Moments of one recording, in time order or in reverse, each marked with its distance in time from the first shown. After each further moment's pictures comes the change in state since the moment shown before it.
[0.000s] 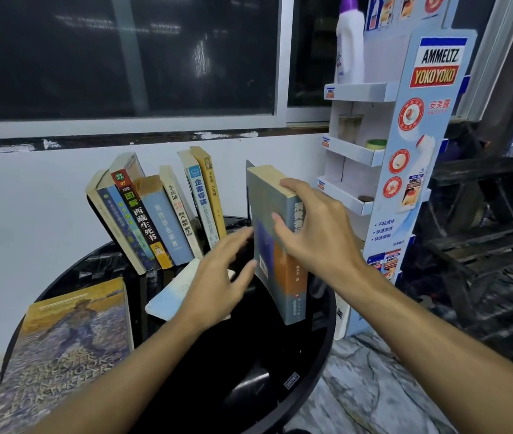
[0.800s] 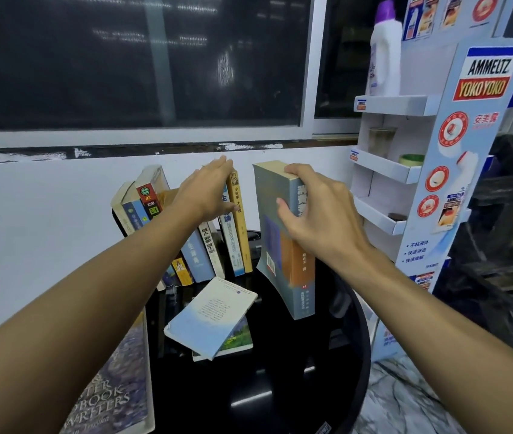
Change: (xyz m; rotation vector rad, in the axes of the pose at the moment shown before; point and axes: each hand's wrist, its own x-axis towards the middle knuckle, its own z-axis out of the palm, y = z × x) left_hand 0.163 -0.019 -0.097 0.726 -0.111 -0.112; right_hand 0.067 -0.009 0.031 -0.008 -0.025 -0.077
